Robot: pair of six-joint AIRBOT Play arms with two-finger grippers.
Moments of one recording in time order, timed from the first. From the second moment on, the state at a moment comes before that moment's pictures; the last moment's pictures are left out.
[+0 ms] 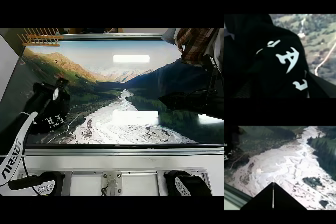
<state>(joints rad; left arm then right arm) -0.17 -1.43 1.10 1.93 -1.14 -1.57 -0.04 -0.78 1.04 -0.87 1.18 1.32</state>
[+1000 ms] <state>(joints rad) -0.75 -1.30 1.57 1.76 -1.03 -1.70 -0.10 -0.77 1.05 -0.81 1.10 1.29</state>
